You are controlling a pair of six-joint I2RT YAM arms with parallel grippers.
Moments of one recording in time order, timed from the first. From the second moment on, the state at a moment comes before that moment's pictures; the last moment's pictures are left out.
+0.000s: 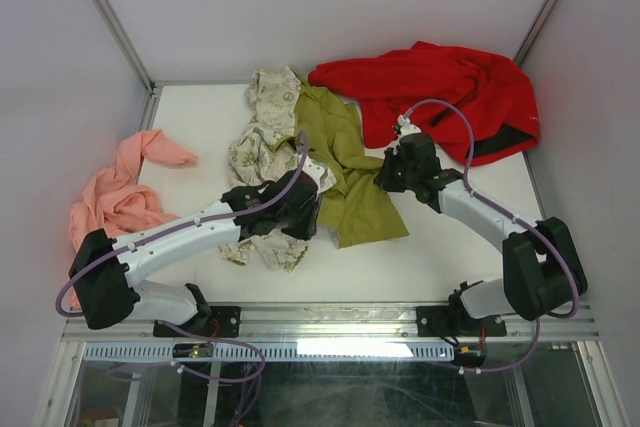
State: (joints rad) left arm -0.96 1.33 1.04 -0.60 -0.11 -0.50; right arm 0.45 1.39 0.82 -0.16 -0.08 0.44
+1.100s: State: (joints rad) left arm -0.76 1.59 1.19 -0.69 -0.46 -0.42; right arm 0.41 1.44 0.81 -0.15 -0.09 0.41
